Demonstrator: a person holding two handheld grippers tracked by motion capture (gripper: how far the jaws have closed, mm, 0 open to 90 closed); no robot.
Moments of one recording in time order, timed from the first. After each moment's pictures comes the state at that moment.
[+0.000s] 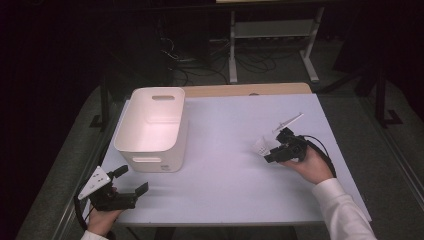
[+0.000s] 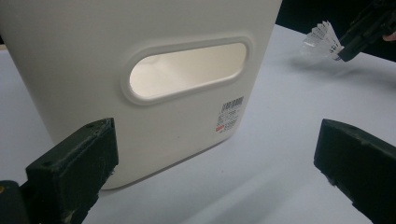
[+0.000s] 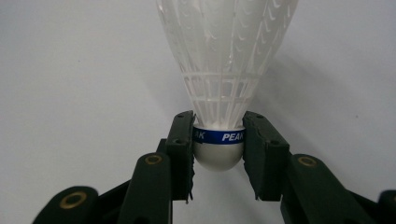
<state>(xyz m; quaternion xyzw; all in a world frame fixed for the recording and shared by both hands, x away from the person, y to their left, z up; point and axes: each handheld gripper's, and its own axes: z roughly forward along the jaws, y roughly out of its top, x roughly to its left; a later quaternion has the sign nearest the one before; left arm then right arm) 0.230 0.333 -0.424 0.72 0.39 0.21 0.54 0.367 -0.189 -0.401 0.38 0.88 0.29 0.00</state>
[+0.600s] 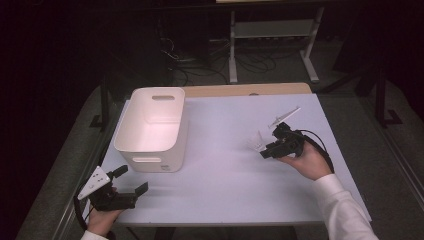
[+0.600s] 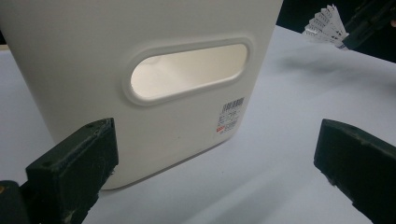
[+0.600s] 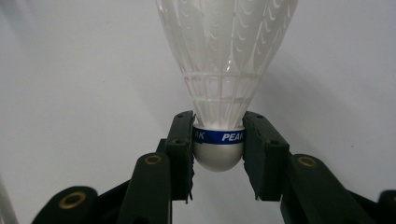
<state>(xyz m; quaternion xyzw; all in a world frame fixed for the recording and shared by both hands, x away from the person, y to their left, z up) 0.230 0.333 -0.424 0.71 0.39 0.22 0.54 0.366 -0.175 -0.376 0.35 0.89 0.30 0.02</state>
